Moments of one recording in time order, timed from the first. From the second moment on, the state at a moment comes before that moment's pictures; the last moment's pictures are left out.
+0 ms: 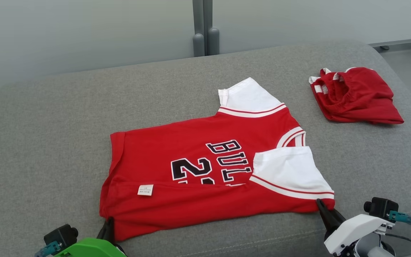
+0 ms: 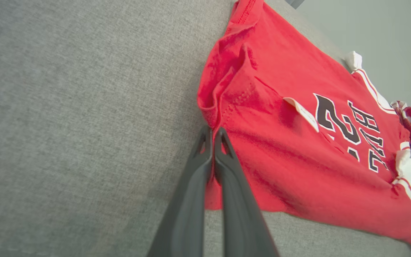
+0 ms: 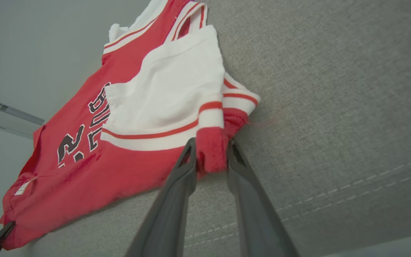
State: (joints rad) left arm -0.07 0.05 -0.25 0.60 -0.86 -0.02 -0.18; right arm -0.11 -0.25 0.56 0.66 1.04 0.12 -0.22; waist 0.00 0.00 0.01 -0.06
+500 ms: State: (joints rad) left arm -0.10 0.13 -0.25 0.47 -0.78 0.03 -0.19; right arm -0.17 -0.39 0.54 0.62 0.97 0.08 -0.22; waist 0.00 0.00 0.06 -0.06
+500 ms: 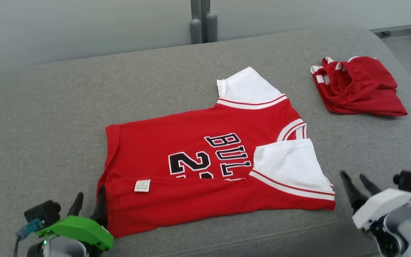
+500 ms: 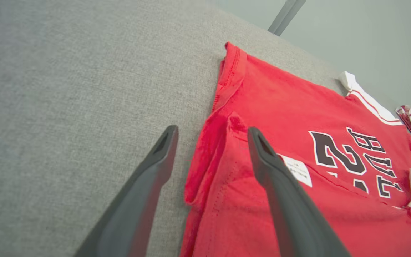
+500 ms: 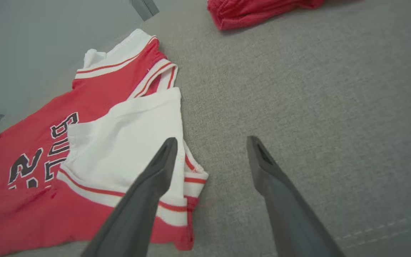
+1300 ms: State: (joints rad) left arm -0.60 0.22 -0.36 0.58 -0.61 0.09 0.12; right arm -0.69 -0.50 0.67 0.42 0.80 0.11 0.04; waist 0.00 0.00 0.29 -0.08
